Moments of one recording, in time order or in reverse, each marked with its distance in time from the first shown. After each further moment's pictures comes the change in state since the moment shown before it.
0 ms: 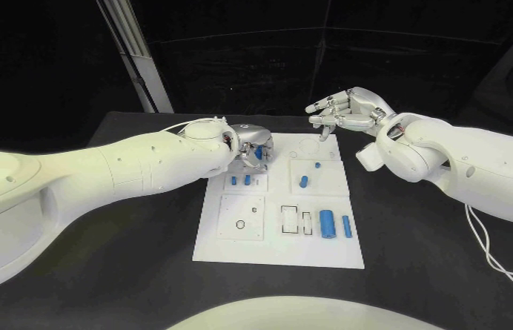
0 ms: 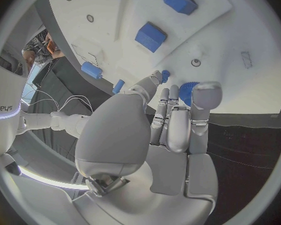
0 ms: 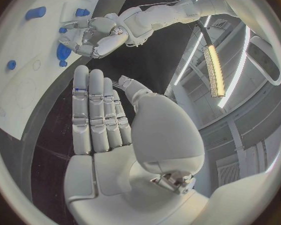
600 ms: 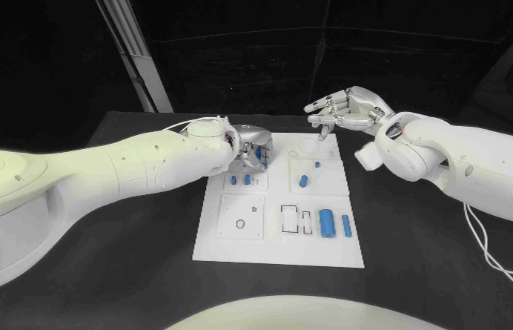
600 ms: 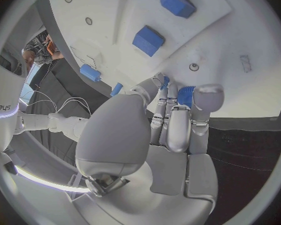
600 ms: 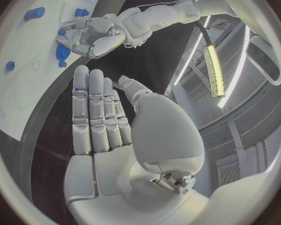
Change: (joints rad) left arm -0.003 0.023 0.003 -0.030 -0.009 0.040 -0.009; left_hand 0.004 0.012 0.056 -0.018 0.000 0.034 -0.002 -0.025 -0.011 0.044 -0.002 -0.038 -0.032 0.000 0.000 0.000 -0.012 -0.015 0.000 0.000 0.019 0.026; right arm 0.000 0.003 0.000 -0.001 0.000 0.001 0.000; right_hand 0.000 0.000 0.000 0.000 0.000 0.000 0.000 0.000 0.000 0.000 0.000 0.000 0.000 0.000 0.000 0.000 0.001 0.000 0.000 0.000 0.000 0.000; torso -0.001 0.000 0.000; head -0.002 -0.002
